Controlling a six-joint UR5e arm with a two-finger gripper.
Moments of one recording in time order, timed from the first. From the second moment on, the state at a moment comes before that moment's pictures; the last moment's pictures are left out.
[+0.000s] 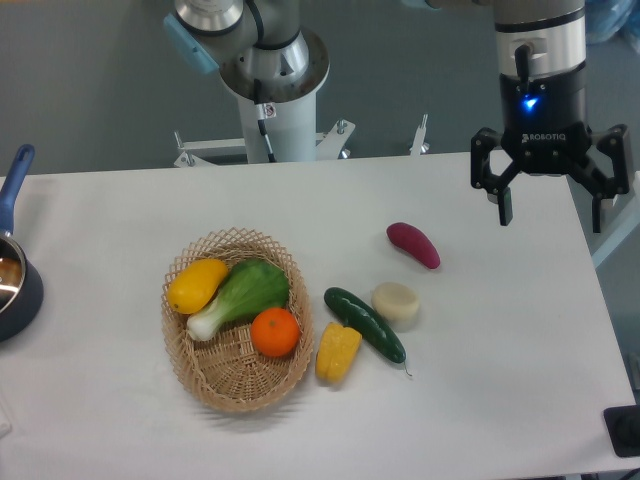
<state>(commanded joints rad) 2.73 -1.77 -1.39 -0.94 1.37 1.19</state>
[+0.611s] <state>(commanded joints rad) 2.72 -1.72 -1.51 -0.92 1.30 1.18</state>
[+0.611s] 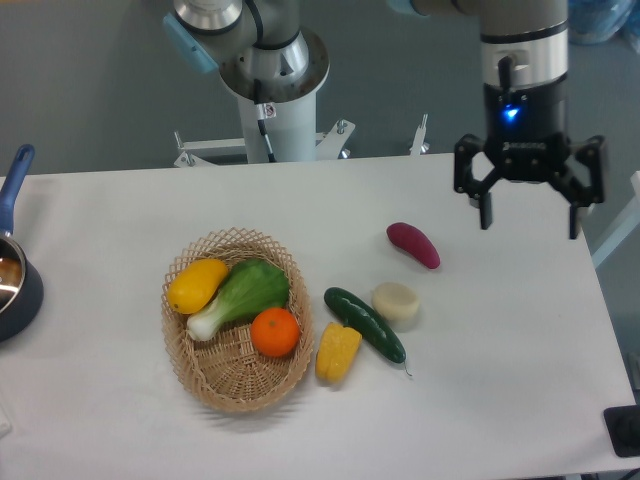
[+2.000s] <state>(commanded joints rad) 2.35 -1.51 -1.91 -0.94 1.33 0.44</state>
